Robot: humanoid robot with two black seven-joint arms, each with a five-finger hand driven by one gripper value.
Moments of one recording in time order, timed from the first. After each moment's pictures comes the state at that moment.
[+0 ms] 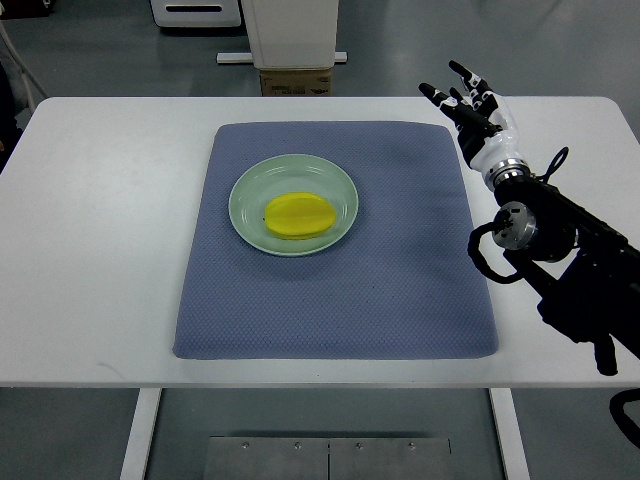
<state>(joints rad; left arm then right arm) -0.03 0.00 -0.10 -0.20 0.13 0.00 -0.03 0.84 -0.11 0.70 0.78 -0.10 -0.19 0.36</state>
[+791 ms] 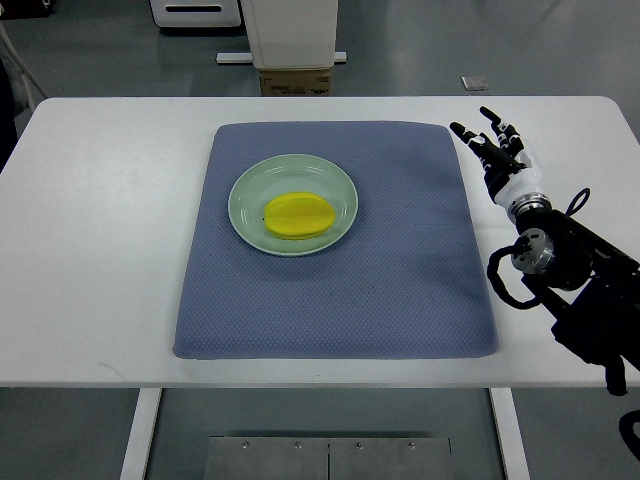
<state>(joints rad) -0.03 0.00 -0.10 -0.20 0.13 0.00 -0.03 0.78 -0.13 0.70 0.69 -0.06 -0.18 0.35</state>
